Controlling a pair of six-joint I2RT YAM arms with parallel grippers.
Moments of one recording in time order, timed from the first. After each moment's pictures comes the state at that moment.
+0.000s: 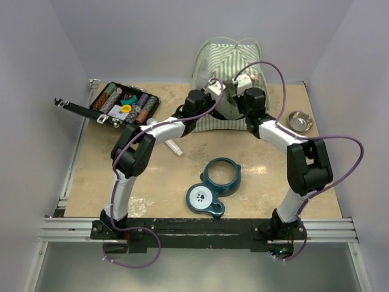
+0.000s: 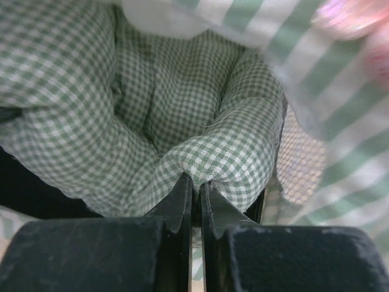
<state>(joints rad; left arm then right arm) -0.63 2.17 1.58 0.45 -0.02 0.20 0.30 1.73 1.16 0.27 0.19 -0.25</state>
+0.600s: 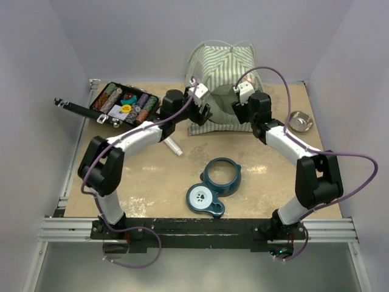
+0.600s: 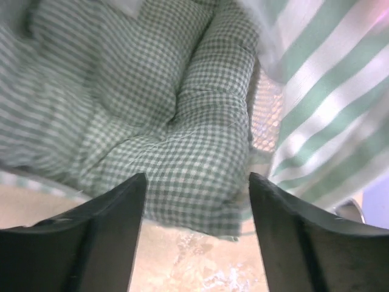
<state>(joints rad) -0.58 1.86 1.30 0.27 0.23 0.13 0.28 1.61 1.07 0.11 0.20 -0.35</state>
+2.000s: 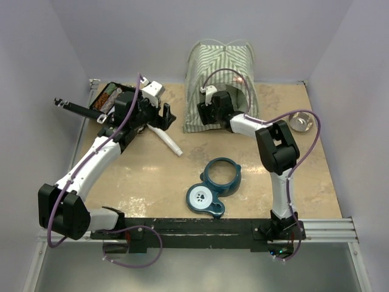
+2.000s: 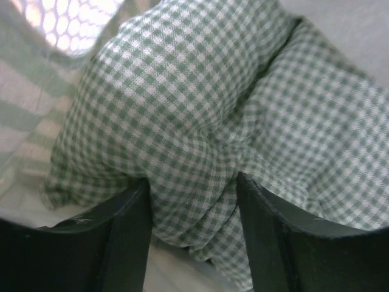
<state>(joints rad) -0.32 1.30 1.07 -0.12 0.34 0.02 0.45 2.12 1.47 0.09 -0.04 -0.04</state>
